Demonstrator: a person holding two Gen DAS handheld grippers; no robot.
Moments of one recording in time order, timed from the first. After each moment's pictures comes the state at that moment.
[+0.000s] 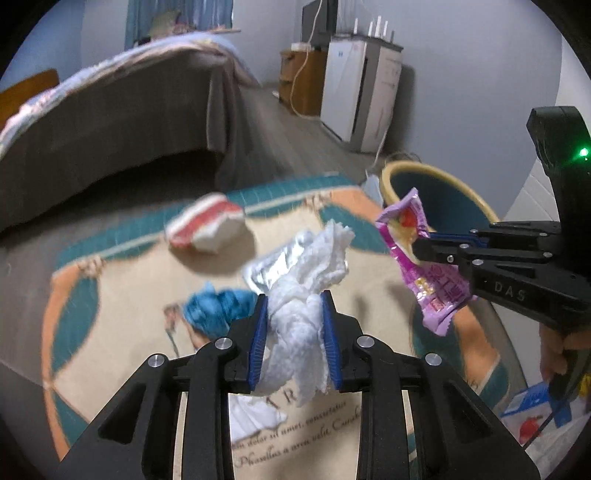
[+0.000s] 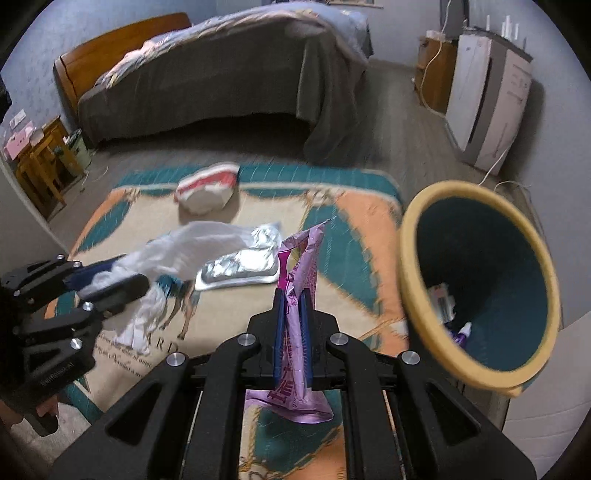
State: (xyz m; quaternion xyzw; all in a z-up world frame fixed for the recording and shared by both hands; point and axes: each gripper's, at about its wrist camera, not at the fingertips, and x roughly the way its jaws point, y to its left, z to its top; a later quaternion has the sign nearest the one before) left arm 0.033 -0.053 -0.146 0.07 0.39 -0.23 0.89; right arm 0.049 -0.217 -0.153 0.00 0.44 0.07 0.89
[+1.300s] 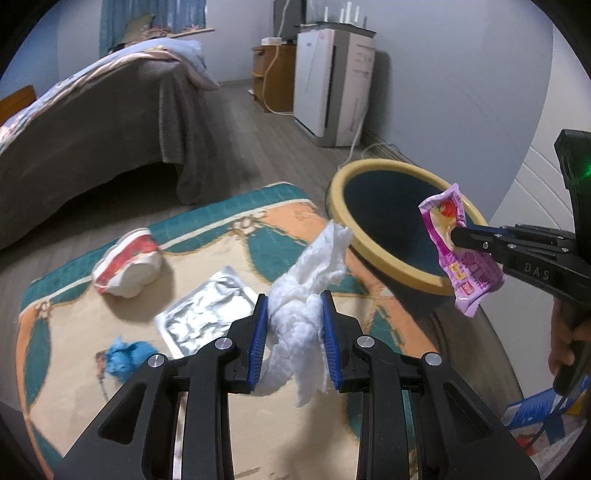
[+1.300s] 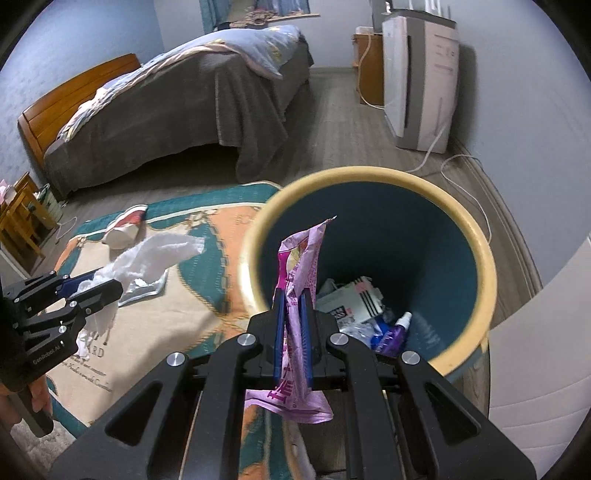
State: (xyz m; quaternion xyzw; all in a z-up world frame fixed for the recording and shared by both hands) left arm 0.052 -0.157 -0.155 0.09 0.40 -0.26 0.87; right arm 0.027 -0.351 -0.158 0.07 0.41 0.00 0.91
